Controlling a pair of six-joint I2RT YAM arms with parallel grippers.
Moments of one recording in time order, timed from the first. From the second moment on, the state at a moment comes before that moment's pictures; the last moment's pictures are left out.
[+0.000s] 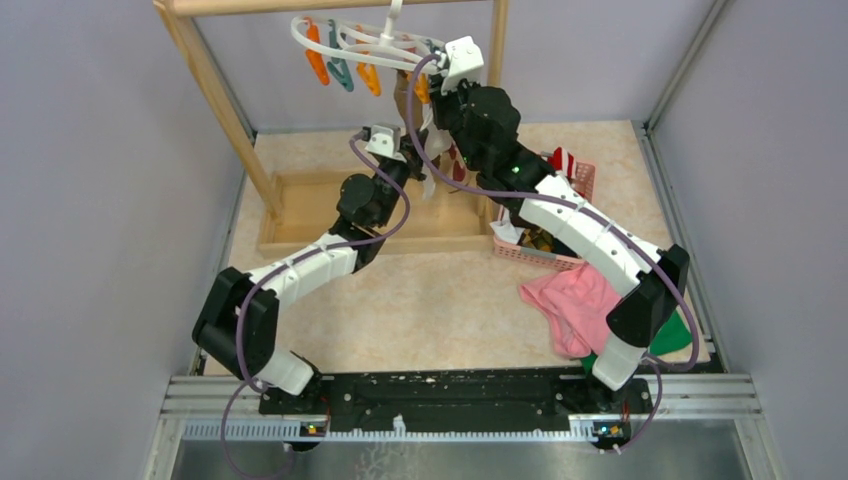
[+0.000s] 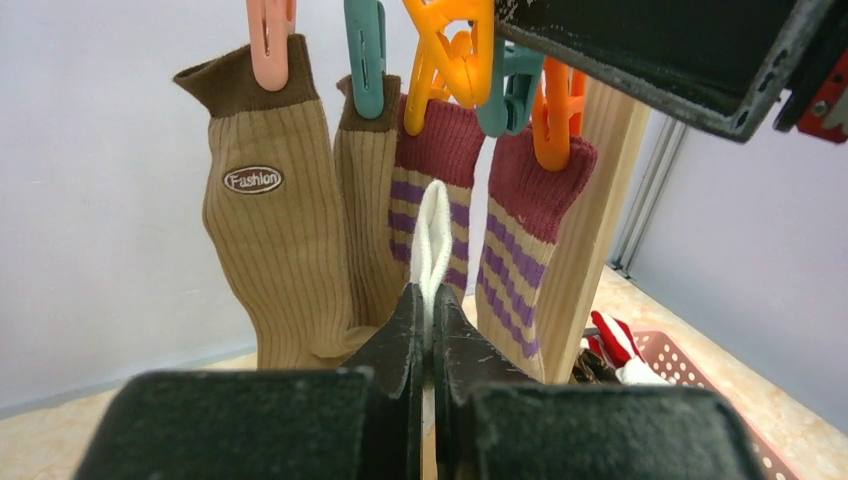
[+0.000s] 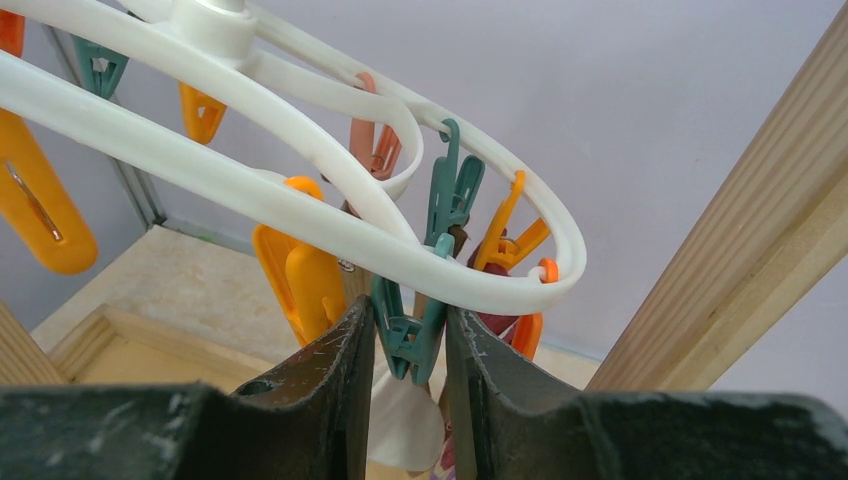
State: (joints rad) left arm -0.59 1.49 0.96 0.91 -0.13 -0.08; right arm 0.80 1.72 1.81 0.05 0.45 -0.16
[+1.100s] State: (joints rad) left arm -0.62 1.55 1.04 0.94 -0.15 -0.12; right arm 0.79 1.72 1.81 0.04 0.42 -0.13
